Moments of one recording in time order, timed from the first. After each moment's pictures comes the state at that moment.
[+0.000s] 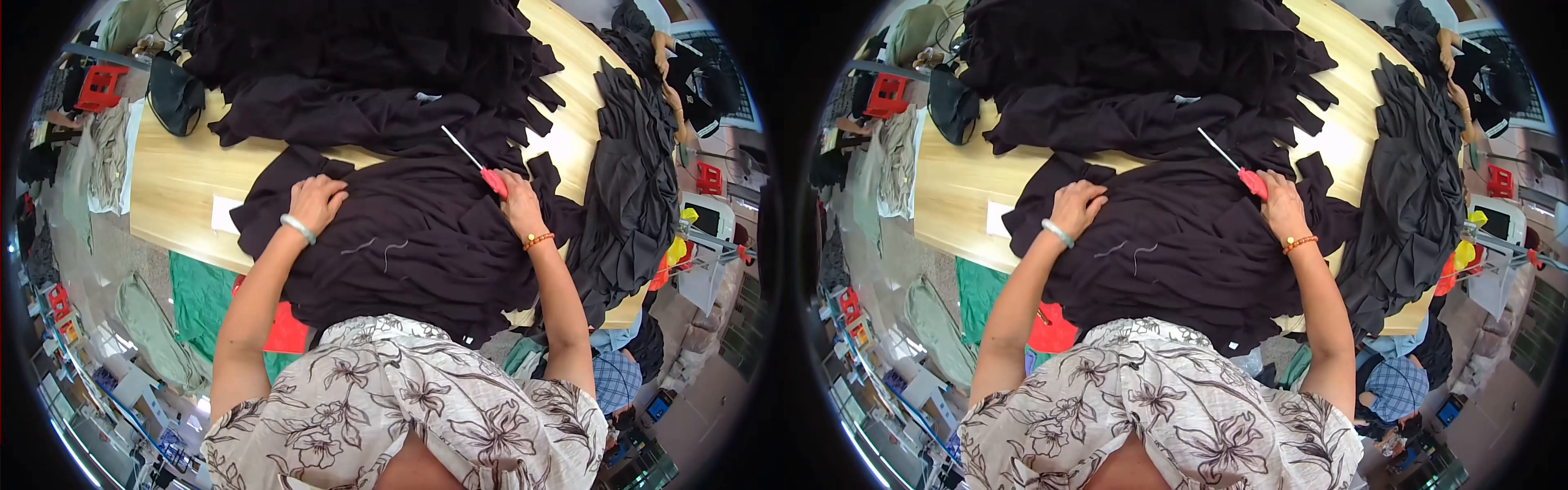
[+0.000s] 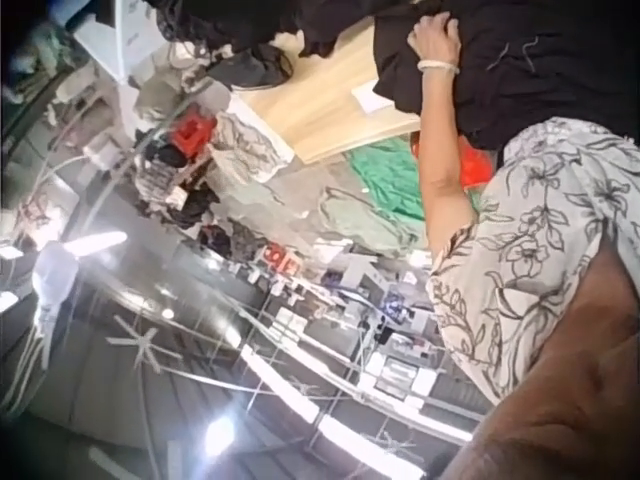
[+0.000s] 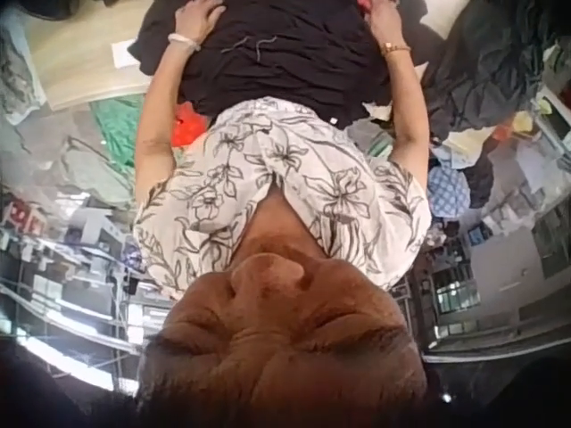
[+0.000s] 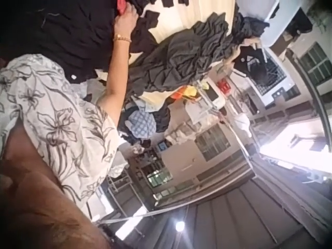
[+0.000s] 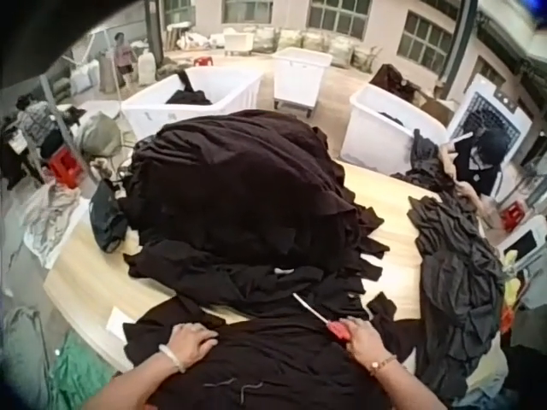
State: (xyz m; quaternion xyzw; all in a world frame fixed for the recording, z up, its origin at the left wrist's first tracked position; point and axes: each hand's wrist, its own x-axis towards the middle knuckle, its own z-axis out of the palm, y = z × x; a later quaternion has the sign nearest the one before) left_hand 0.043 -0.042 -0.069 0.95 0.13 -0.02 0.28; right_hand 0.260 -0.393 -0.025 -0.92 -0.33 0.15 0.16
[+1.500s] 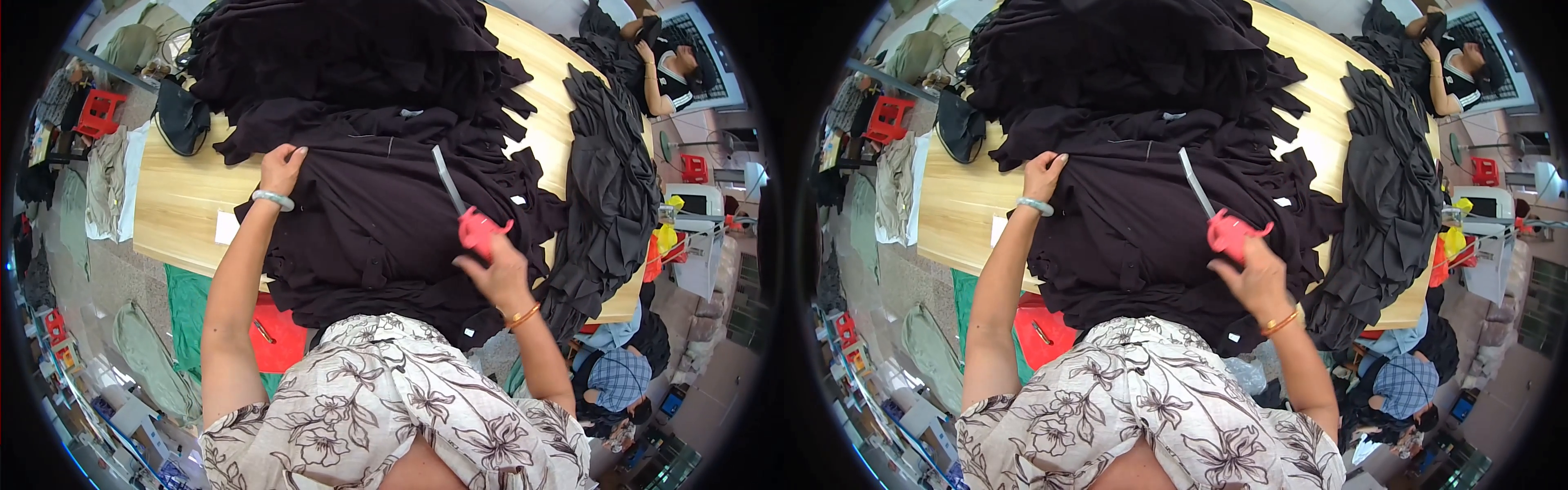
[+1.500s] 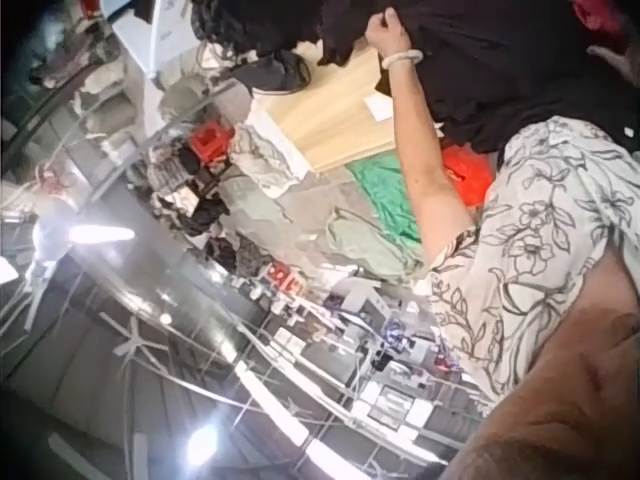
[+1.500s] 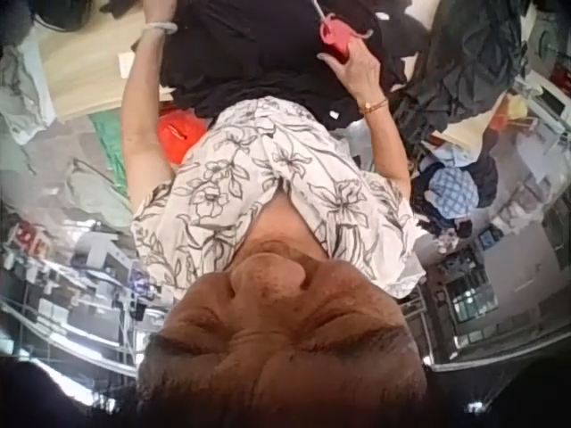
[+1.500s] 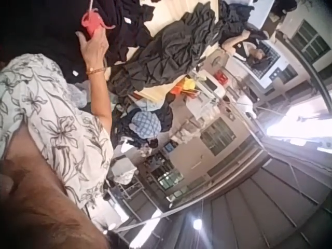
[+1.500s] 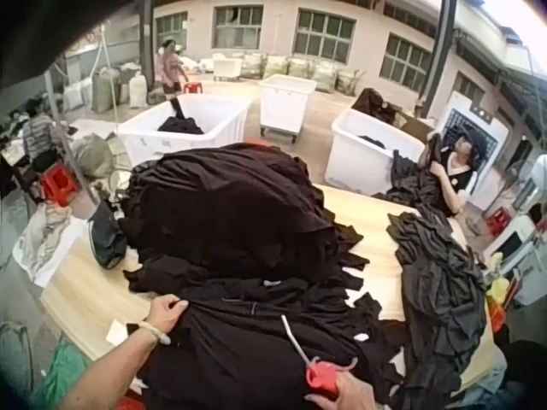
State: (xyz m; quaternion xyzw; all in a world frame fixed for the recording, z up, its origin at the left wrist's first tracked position) left_hand 0.082 0.037 -0.046 0.84 0.27 0.16 0.45; right_hand 0.127 -0.387 0.076 -0.91 -0.30 0.05 0.28
